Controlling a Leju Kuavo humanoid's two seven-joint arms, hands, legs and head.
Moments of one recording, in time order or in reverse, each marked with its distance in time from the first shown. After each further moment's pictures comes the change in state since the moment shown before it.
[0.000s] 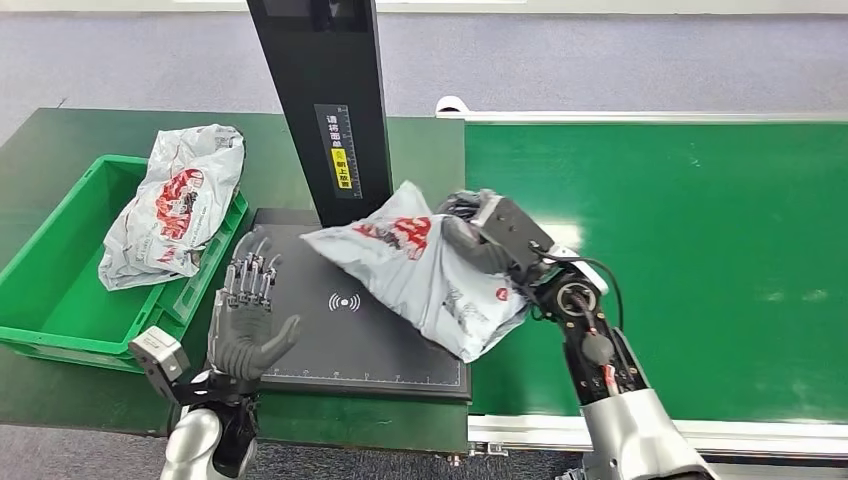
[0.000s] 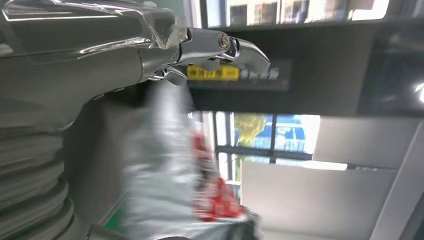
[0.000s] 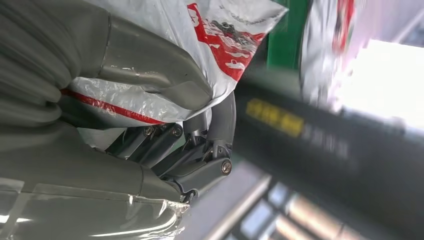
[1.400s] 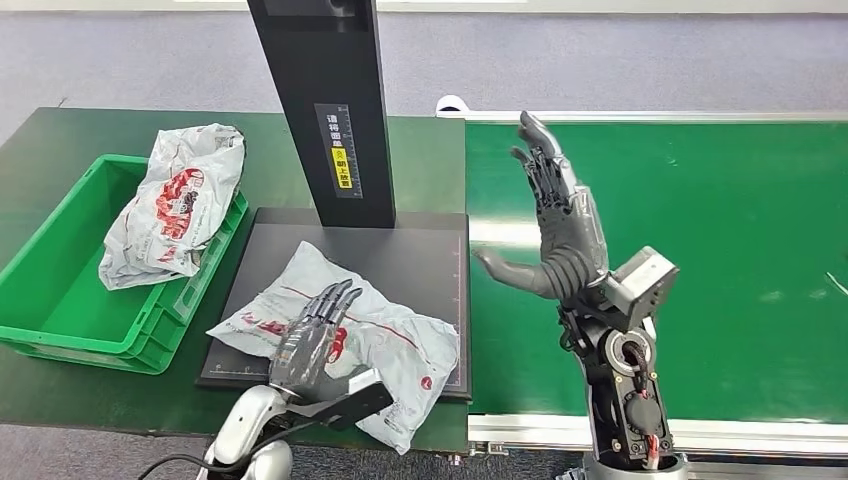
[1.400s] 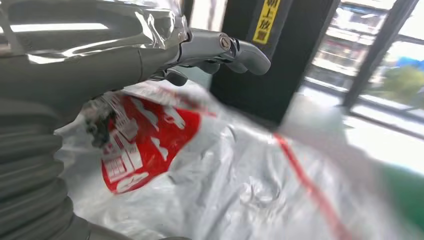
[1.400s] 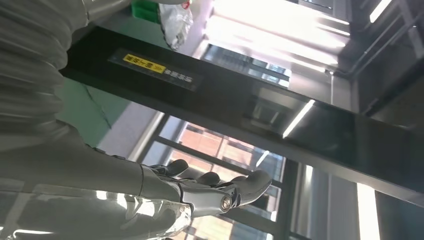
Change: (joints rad) left arm 0.009 0.051 -0.230 0.143 -1.305 0.442 0.373; right arm 0.260 0.005 -0.107 -0.552 -0.206 -0.090 -0.169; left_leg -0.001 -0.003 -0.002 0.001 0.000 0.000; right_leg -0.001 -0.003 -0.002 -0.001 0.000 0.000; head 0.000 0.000
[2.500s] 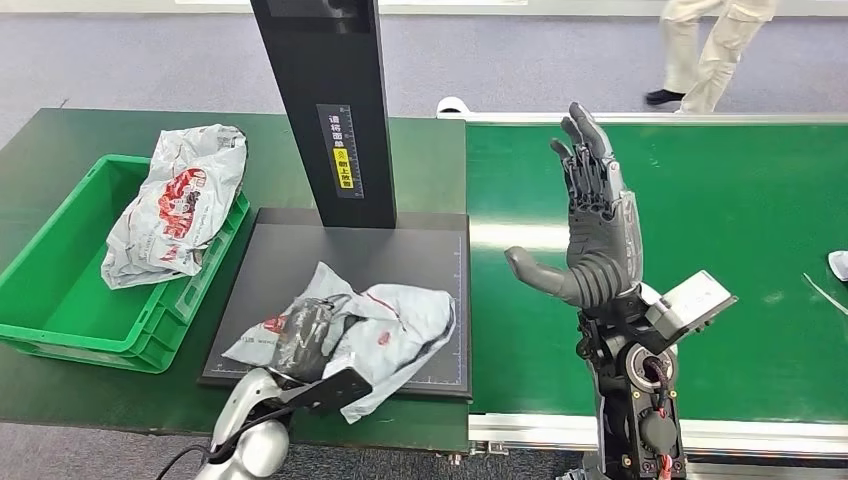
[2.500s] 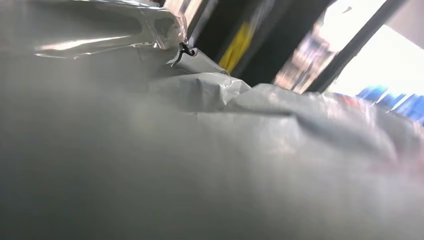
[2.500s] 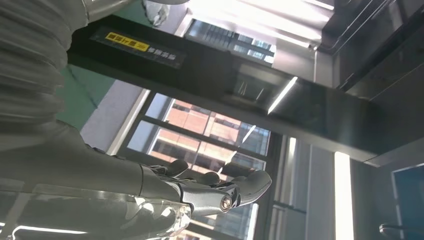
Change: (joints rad) left arm -0.034 0.026 -0.019 -0.095 0.431 -0.027 -0.188; right arm 0.054 0.033 -0.073 -0.094 0.009 -0.017 -0.025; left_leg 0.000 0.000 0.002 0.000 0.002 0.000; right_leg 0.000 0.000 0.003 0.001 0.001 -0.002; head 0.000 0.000
